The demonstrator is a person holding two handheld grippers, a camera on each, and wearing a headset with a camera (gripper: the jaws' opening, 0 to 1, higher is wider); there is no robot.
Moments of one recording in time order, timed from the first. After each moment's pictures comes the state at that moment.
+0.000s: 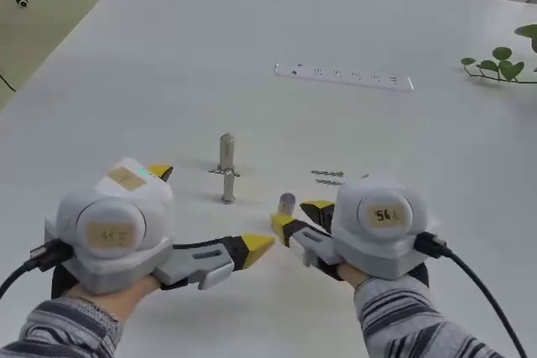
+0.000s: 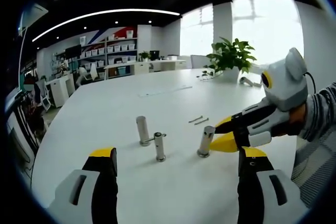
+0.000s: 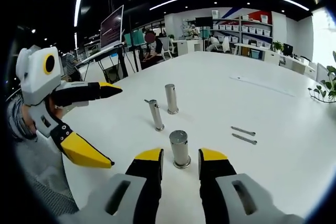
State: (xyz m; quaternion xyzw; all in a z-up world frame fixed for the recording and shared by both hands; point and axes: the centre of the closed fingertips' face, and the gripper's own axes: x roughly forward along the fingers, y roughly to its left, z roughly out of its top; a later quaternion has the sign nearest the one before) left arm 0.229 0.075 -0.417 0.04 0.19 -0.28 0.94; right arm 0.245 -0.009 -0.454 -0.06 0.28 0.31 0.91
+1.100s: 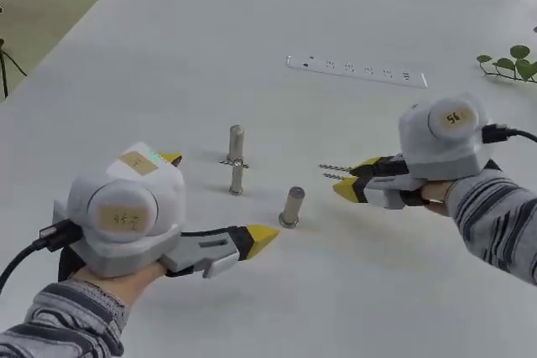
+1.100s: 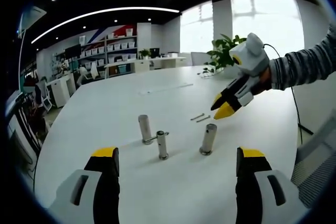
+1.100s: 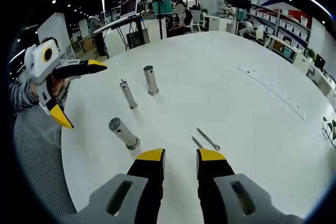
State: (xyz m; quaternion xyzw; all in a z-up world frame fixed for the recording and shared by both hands) left arm 0.230 0.080 -0.418 0.05 0.20 -0.27 0.94; right arm 0.299 -0.062 -0.455 -0.18 0.36 0.42 0.81
